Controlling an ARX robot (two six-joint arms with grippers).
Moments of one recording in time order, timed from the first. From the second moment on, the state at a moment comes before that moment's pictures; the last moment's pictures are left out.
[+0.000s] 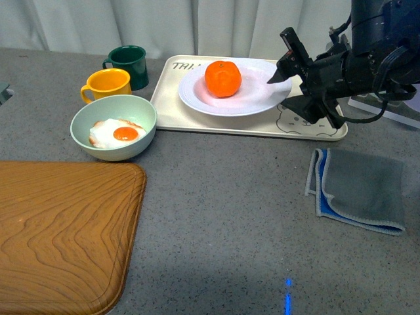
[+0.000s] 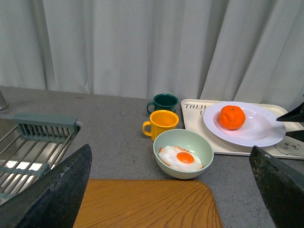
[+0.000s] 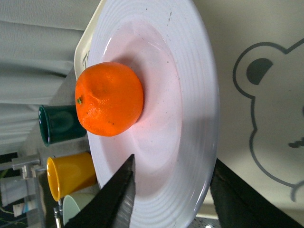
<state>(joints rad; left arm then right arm) 0.00 0.00 0.02 0.00 0.00 0.00 0.17 2.33 1.39 0.29 -0.36 0.87</state>
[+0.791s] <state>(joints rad) 0.00 0.00 0.02 0.00 0.00 0.00 0.09 1.71 0.42 1.27 0.09 0.00</state>
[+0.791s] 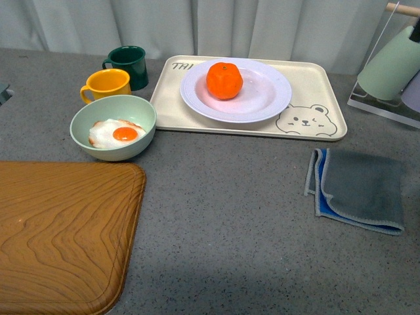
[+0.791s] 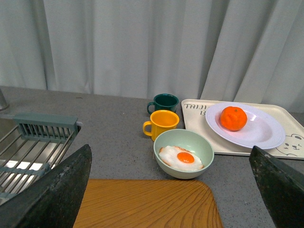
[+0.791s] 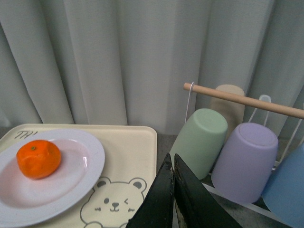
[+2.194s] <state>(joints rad) 0.00 0.00 0.02 0.00 0.00 0.00 0.00 0.56 0.01 0.55 0.00 0.00</state>
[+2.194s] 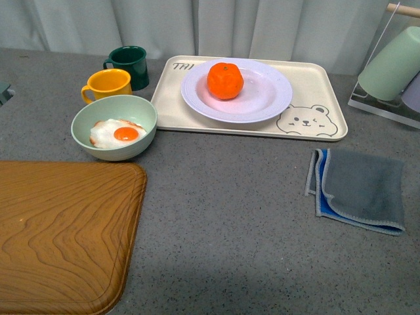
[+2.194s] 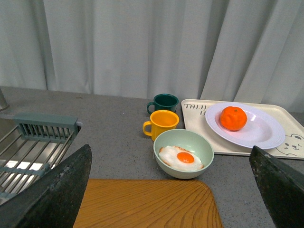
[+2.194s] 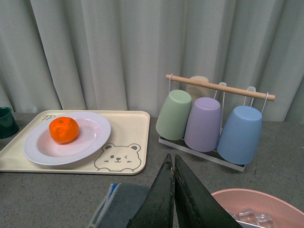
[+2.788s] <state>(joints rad) 0.00 0.00 0.02 0.00 0.00 0.00 0.00 0.28 0.01 0.28 0.00 0.00</state>
